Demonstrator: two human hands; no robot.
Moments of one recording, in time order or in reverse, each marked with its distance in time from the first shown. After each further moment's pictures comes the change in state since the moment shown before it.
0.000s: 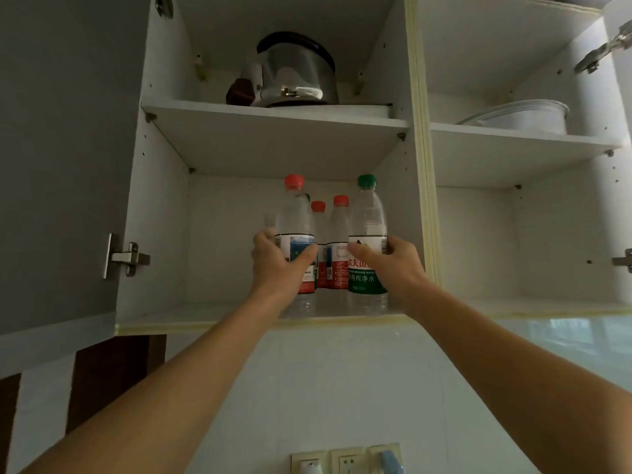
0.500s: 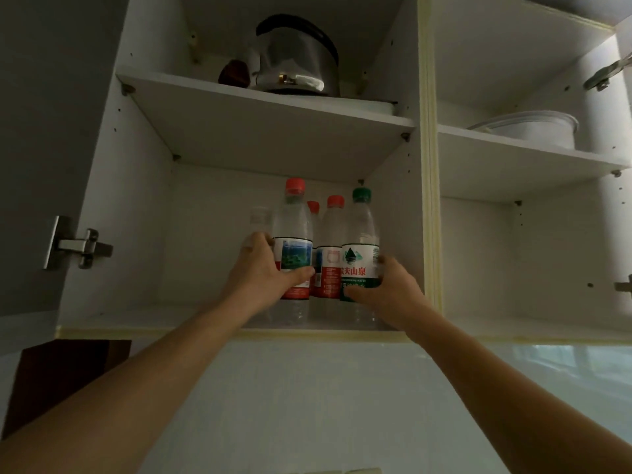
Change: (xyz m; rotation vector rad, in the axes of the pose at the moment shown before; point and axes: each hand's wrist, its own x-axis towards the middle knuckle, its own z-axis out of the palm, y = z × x) left_hand 0.023 -0.015 0.000 0.395 -0.119 0.100; right_hand 0.031 0.044 -0.013 -0.434 -0.073 -0.075
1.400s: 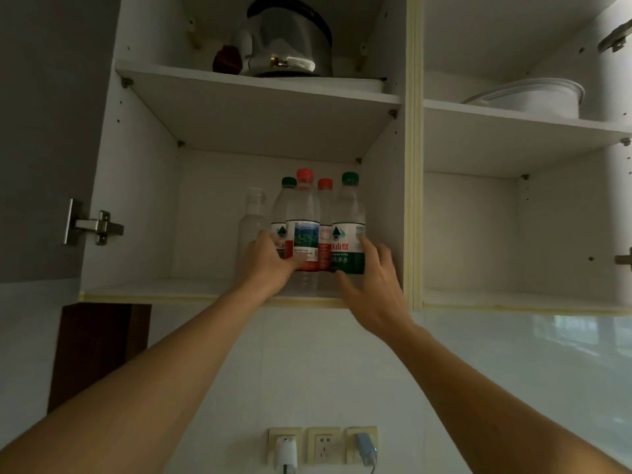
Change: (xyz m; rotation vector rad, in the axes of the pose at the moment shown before) left_hand -0.019 0.014 0.035 0.025 0.097 -0.136; right_hand -0.054 0.010 0.006 -0.155 0.109 -0.261
